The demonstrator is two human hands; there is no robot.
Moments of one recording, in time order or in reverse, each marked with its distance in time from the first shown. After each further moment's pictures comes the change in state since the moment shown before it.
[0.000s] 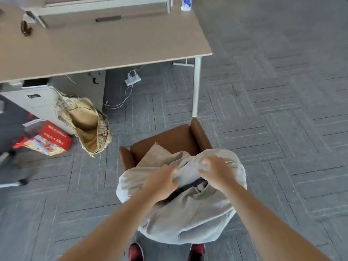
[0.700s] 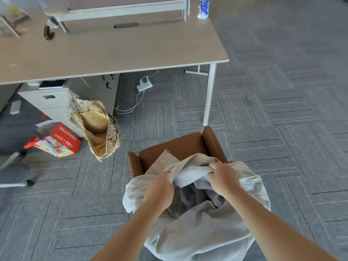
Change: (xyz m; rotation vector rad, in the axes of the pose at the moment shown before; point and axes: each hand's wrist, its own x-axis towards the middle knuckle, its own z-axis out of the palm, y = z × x) left_hand -0.003 -0.025 0.003 -0.226 0.162 -0.476; right_hand 0.037 -0.029 0.030 -0.129 0.084 -0.052
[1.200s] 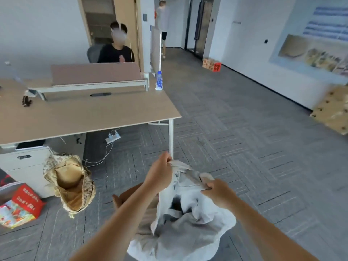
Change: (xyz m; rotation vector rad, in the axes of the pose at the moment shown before) left_hand -0.138 0.053 -0.192 -0.382 0.029 0.616; right_hand -0.199 -0.069 -0.176 0.304 0.000 0.222
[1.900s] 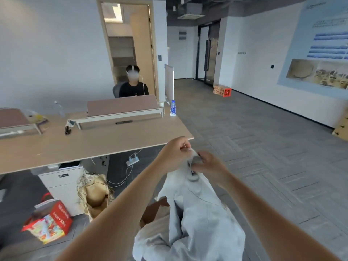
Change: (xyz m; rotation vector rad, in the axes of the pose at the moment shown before) left_hand -0.080 0.102 -0.093 -0.012 0.045 0.373; right_hand -0.104 -0.120 -0.066 0.412 0.152 -0.432
